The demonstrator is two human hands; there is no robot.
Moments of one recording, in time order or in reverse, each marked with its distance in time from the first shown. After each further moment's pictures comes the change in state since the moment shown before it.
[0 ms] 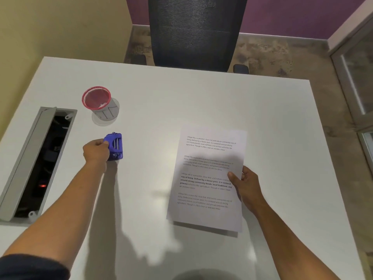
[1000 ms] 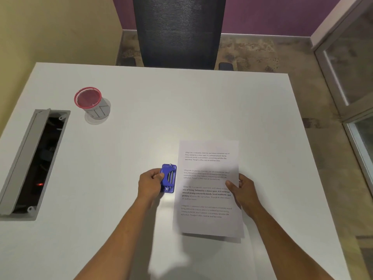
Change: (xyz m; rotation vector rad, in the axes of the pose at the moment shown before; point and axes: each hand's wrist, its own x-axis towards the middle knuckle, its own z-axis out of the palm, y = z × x) left_hand -0.195 -0.074 0.052 0.012 -0.551 0.034; right_hand -0.051 0.029 -0.044 -0.132 0.058 0.054
